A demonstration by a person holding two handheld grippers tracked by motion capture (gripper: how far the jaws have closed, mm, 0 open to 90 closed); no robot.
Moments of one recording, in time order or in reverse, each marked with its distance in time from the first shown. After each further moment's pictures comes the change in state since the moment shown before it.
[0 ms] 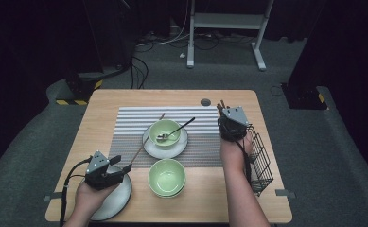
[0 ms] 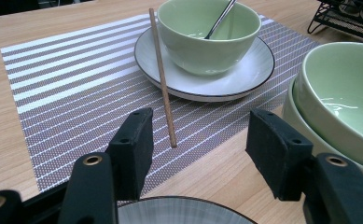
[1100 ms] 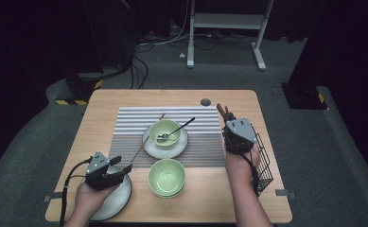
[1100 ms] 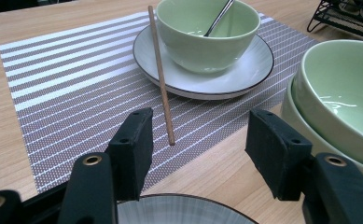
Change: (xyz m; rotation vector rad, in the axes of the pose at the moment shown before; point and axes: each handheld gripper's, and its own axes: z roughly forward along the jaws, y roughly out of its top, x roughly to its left) left arm -0.001 -0.001 0.001 0.010 -0.002 -0.004; right arm -0.004 -0.001 -0.056 -0.094 0.025 -0.061
